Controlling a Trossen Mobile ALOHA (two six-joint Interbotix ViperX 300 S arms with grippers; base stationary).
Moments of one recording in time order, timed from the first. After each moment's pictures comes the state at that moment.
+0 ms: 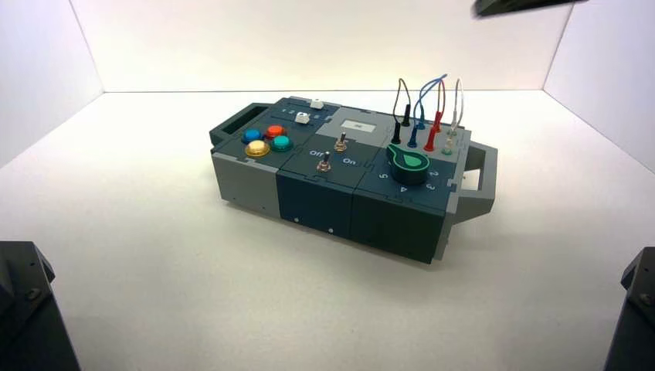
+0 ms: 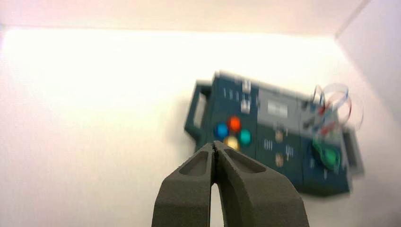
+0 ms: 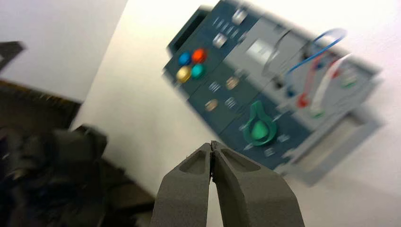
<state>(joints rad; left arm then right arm) -0.44 -1.26 1.12 0.08 0.79 -0.35 0.52 -0.89 1.06 0.55 0.71 -0.01</state>
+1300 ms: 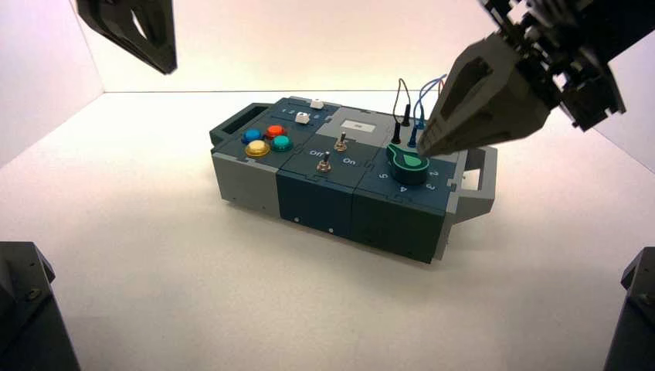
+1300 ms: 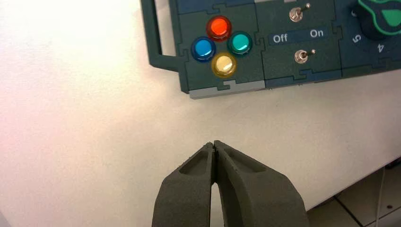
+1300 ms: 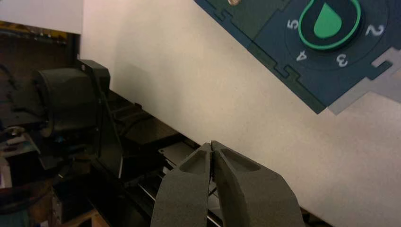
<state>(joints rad) -0.62 -0.57 0.92 0.07 0.87 -0.09 0.71 -0.64 1.17 0.76 0.65 -0.01</state>
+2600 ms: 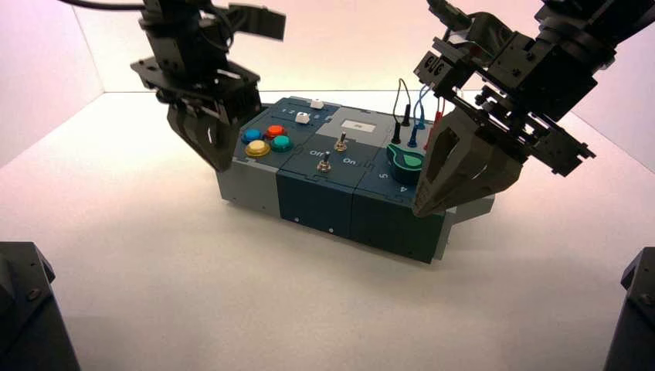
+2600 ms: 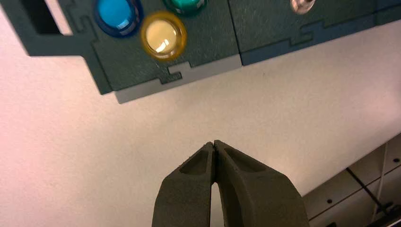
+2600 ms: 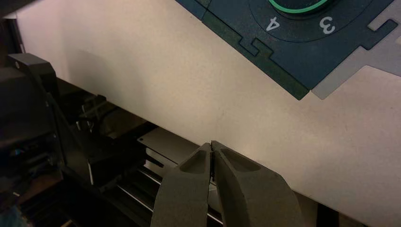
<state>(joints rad) -0.69 -0.13 0.90 -0.05 0.73 0.05 0.71 -0.39 1.16 0.78 0.62 -0.02</state>
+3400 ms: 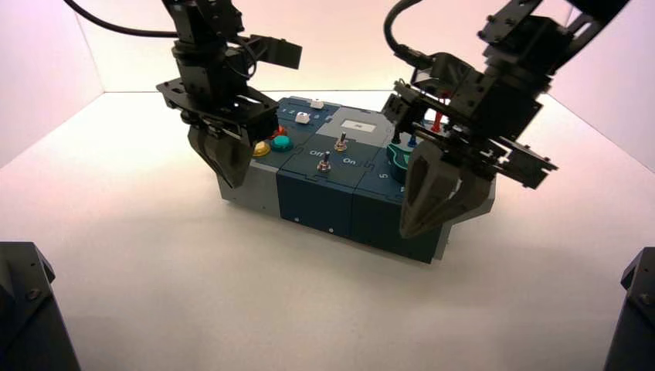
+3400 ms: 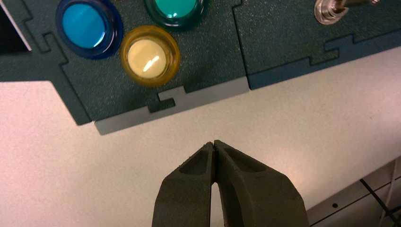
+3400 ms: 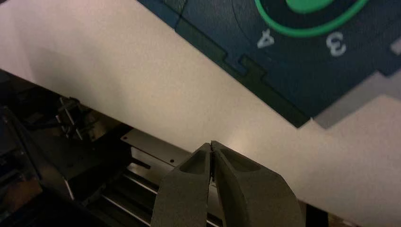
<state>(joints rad) -0.69 0.03 0.85 -0.05 0.68 0.05 0.71 -0.15 1.06 0.77 0.61 -0.05</state>
